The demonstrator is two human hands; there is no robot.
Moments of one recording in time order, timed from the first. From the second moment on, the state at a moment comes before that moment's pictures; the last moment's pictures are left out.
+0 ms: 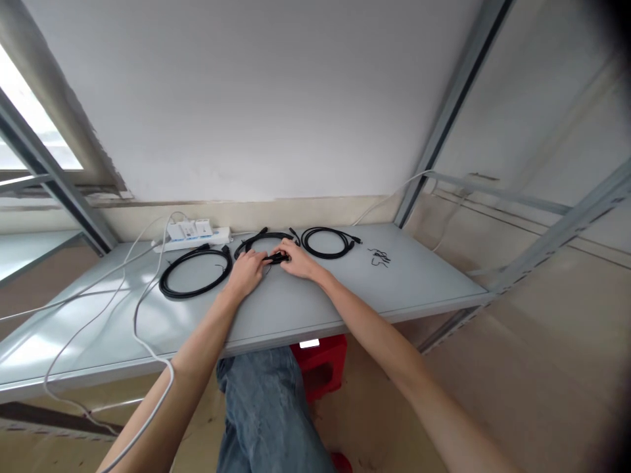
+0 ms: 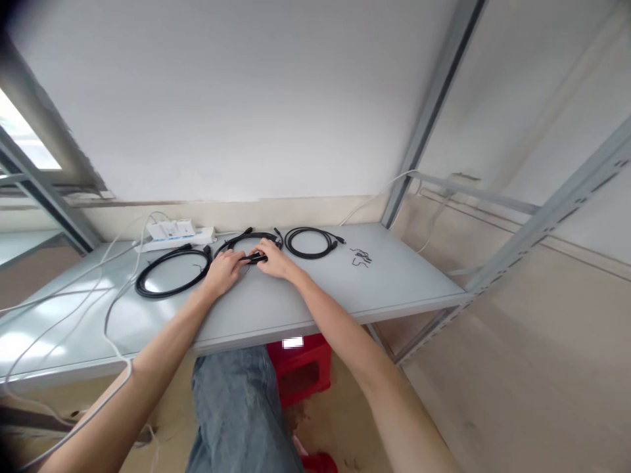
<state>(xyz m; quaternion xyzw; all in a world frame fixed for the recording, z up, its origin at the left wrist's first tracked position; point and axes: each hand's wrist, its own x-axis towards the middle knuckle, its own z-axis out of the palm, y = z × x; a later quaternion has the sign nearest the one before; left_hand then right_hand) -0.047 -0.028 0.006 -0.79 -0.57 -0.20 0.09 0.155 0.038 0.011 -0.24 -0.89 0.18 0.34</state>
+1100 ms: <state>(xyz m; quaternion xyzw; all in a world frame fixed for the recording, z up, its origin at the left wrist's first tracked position) -0.051 -0.023 -0.001 -0.78 -0.58 -0.24 0.02 0.138 0.011 0.012 -0.18 -0.93 -0.03 0.32</state>
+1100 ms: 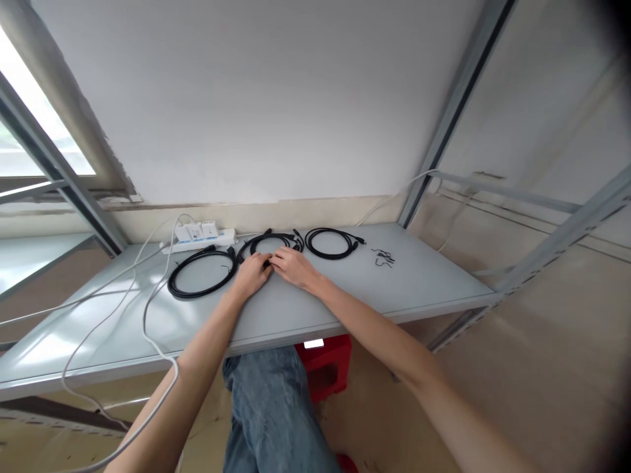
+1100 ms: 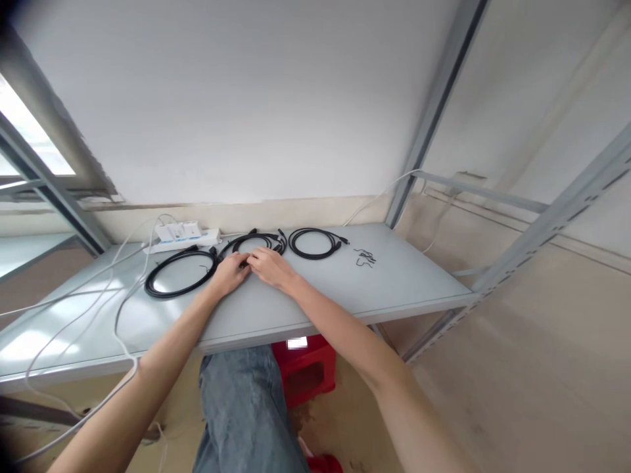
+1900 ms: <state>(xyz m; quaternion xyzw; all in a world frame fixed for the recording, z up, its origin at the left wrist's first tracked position) -0.052 -0.023 0.000 -0.78 -0.55 -0.28 -0.01 0.140 0.014 0.015 -0.21 -0.89 0.11 0.40</state>
